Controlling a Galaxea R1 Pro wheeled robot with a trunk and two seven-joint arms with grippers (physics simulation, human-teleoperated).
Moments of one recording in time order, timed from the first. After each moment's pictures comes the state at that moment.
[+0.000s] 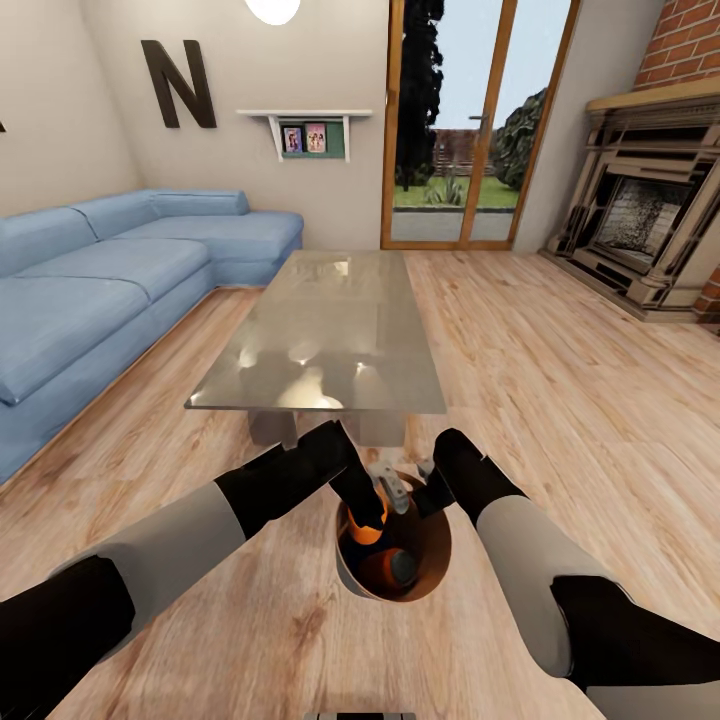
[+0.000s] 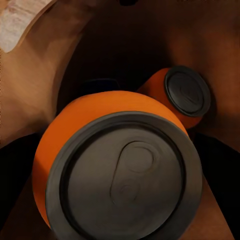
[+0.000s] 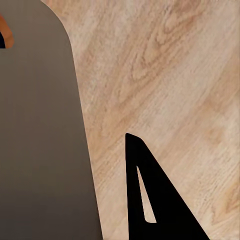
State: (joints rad) left arm -1.11 -0.05 -1.01 -0.94 -0.07 1.00 -0.83; right arm -1.03 0.16 -0.03 -0.51 0.87 1.04 0.69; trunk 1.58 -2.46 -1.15
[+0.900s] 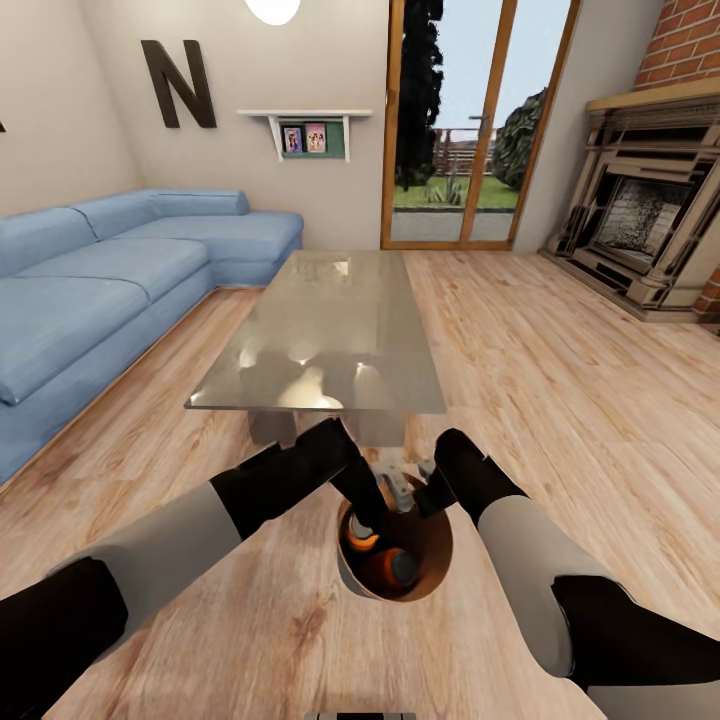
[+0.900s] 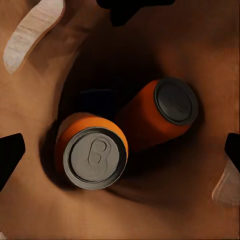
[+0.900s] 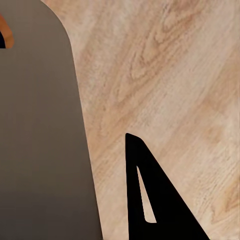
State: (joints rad) left arm -1.11 -0.03 -1.01 -1.01 -0.06 1.01 -0.84; right arm -1.03 0.15 -0.03 -0.51 0.87 1.04 0.69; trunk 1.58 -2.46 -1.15
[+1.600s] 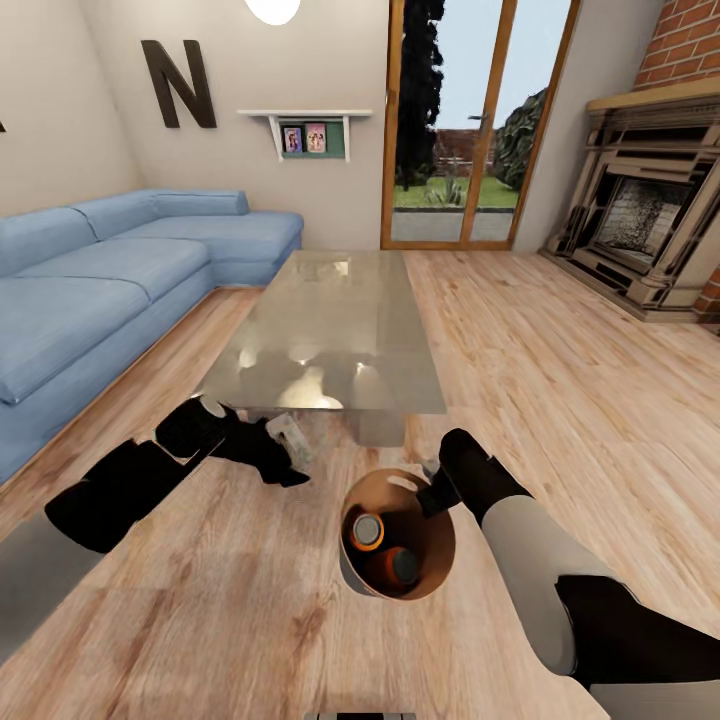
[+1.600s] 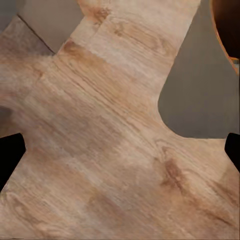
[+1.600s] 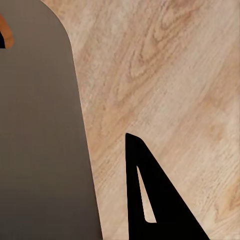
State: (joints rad) left arm -0.98 0.37 -0.71 -1.43 -0.06 0.99 -0.80; right arm -1.03 0.14 -0.05 -0.51 0.86 1.04 0.69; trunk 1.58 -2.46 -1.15
